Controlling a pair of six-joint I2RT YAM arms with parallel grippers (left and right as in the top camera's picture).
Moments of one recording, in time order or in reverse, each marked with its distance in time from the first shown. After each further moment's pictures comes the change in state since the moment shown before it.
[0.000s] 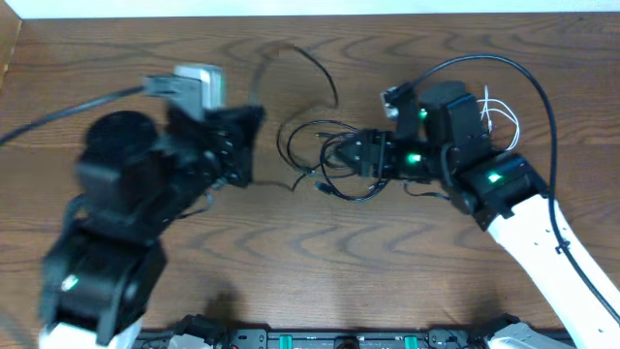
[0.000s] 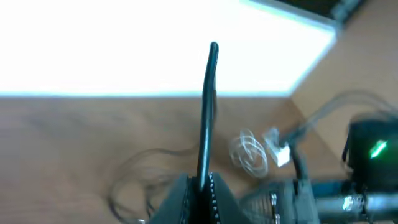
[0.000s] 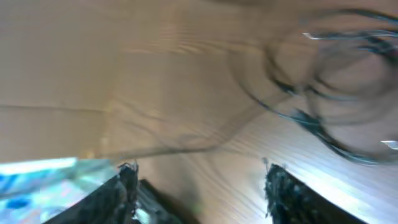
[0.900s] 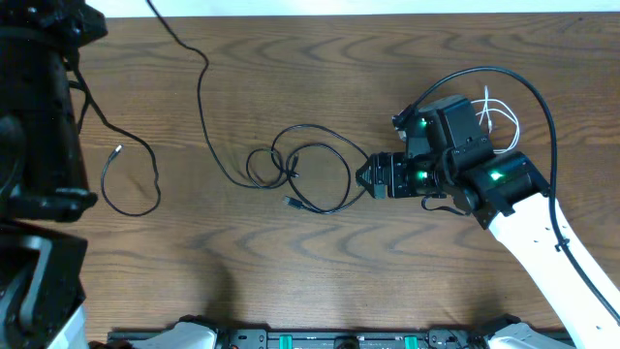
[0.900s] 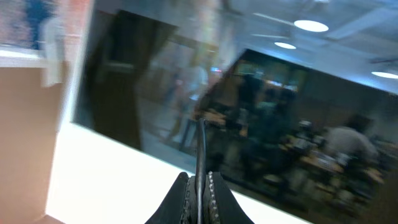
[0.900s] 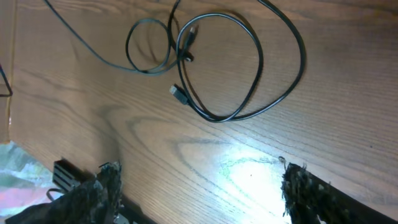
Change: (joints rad) left arm 0.000 0.398 0.938 0.017 -0.803 0.106; right arm -0.011 0.002 -0.021 -0.218 0.161 -0.215
